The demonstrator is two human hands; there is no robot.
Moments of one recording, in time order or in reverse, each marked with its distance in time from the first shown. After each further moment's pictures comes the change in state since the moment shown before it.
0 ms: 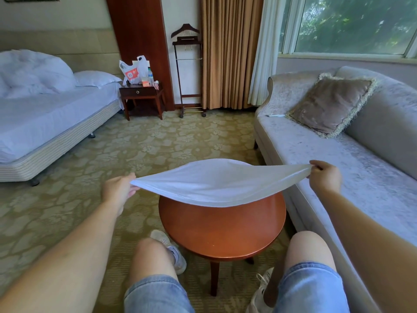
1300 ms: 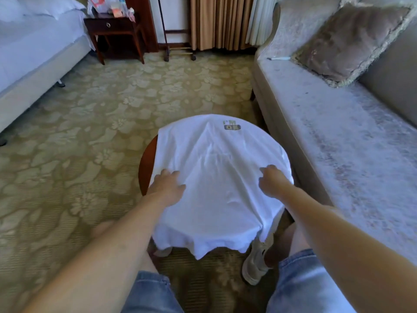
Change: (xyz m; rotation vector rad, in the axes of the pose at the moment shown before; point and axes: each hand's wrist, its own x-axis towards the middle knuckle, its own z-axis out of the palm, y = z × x) left_hand -0.008 -0.114 0.129 1.367 -0.634 0.254; right_hand -0.036 0.075 0.125 -0.968 -0.783 -0.185
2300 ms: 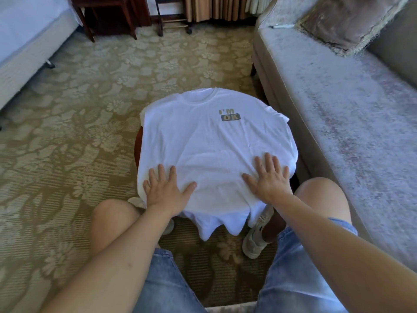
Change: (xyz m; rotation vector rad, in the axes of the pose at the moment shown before) left_hand -0.039 -0.010 0.070 0.134 0.091 -0.074; right_hand -0.036 0.009 0.076 -0.072 0.039 -0.023
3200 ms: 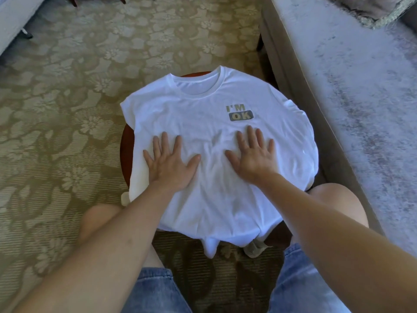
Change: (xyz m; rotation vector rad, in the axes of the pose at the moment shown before) left_hand 0.097 0.028 -0.015 -0.044 0.050 0.046; right_hand 0.095 -0.053 -0.009 -0.019 0.105 -0.080
